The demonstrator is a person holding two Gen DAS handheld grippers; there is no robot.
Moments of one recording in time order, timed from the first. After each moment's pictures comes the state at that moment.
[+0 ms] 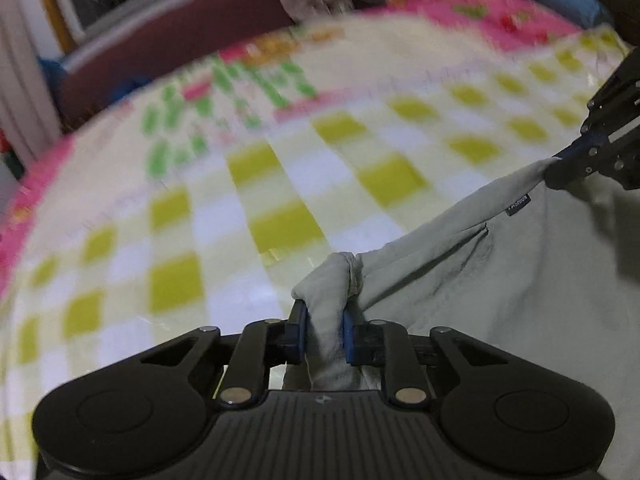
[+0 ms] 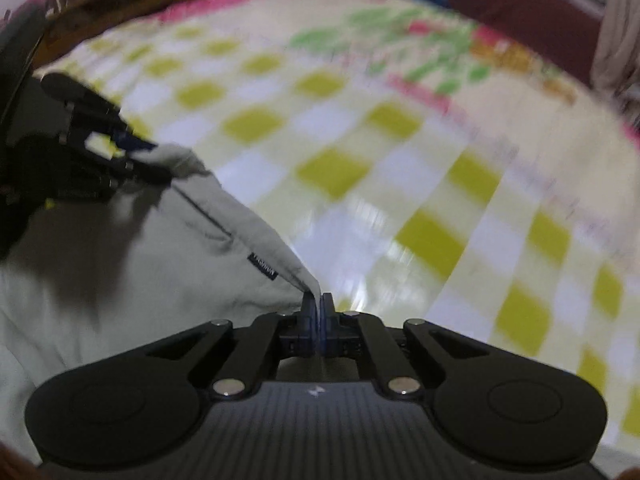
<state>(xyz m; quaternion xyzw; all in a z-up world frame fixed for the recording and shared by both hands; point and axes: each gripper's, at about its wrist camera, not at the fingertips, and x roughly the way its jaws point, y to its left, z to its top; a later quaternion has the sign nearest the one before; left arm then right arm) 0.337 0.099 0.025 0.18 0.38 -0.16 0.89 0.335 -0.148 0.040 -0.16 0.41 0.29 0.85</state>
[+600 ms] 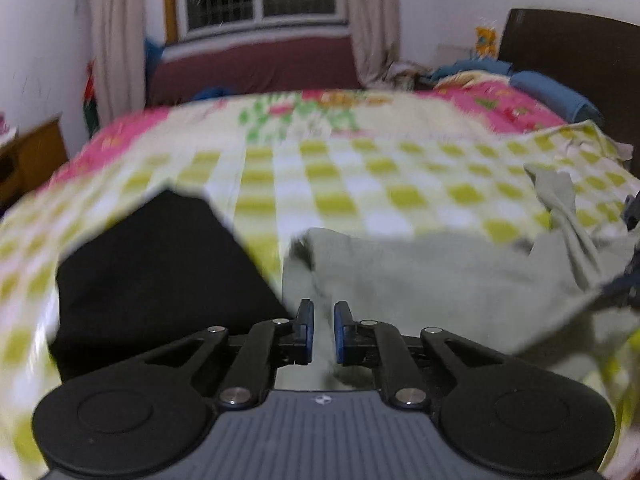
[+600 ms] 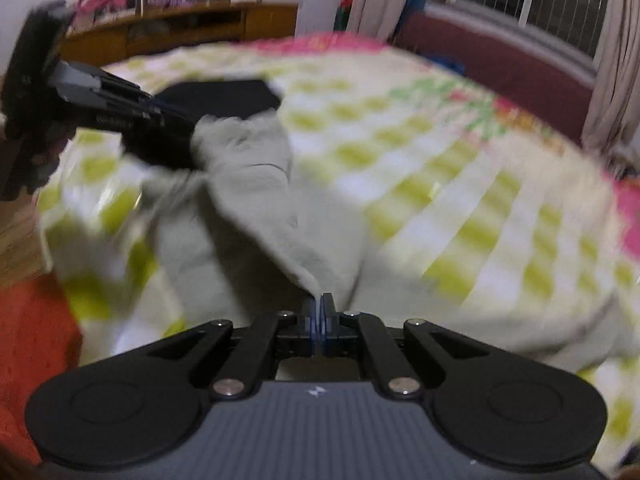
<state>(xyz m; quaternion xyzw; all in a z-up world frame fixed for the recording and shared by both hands) 0.058 0.193 0.035 0.04 0.33 -0.10 0.94 0.047 -0.117 0.030 -0.19 0.36 0.33 0.85</state>
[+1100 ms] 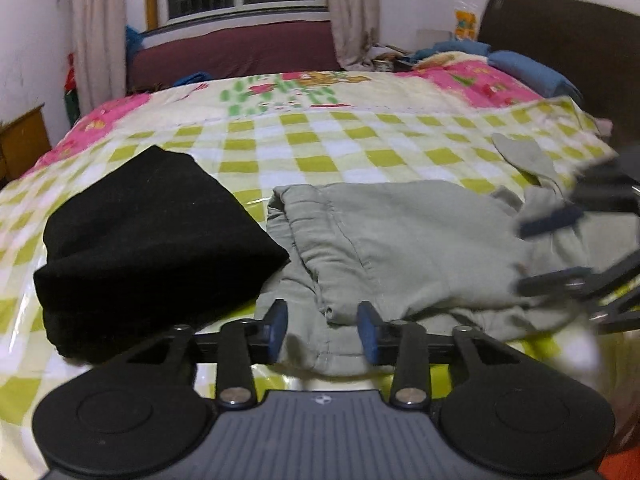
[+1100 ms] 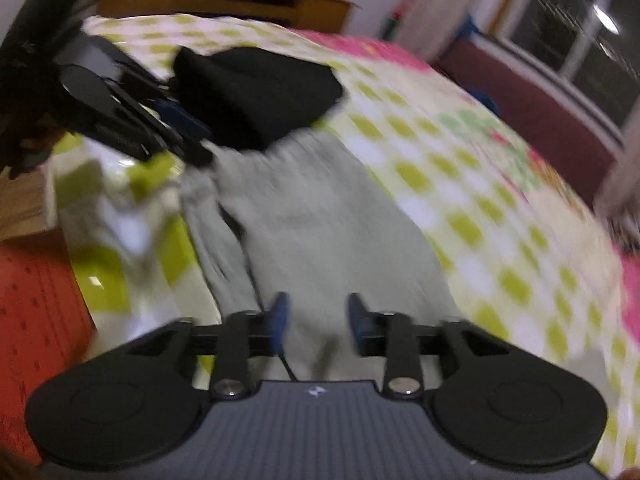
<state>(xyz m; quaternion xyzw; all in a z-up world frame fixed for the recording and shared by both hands) 0.024 0.197 0.016 0.06 0.34 -0.14 0.93 0.035 -0.028 0.020 -0.30 0.27 0.36 0.84</state>
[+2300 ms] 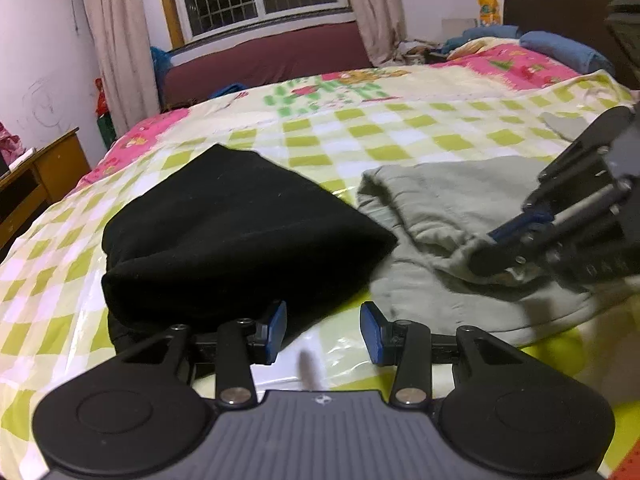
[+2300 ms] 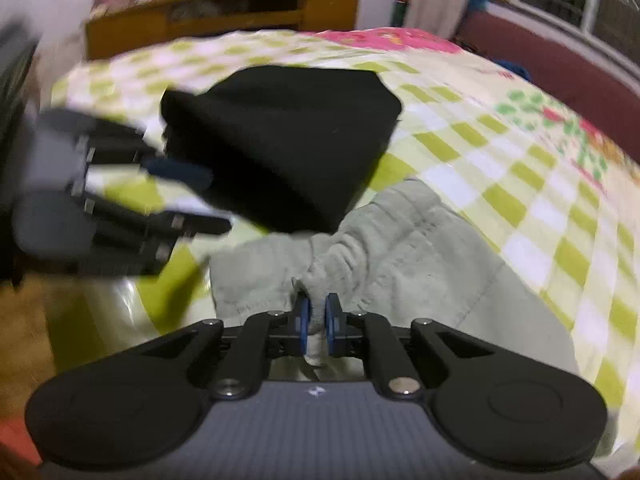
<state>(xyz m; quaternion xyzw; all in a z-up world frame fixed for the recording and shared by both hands) 0.043 0.244 -0.002 0.11 0.31 -0.08 0.94 0.104 0.050 0.007 -0.15 0.37 0.38 0.84</state>
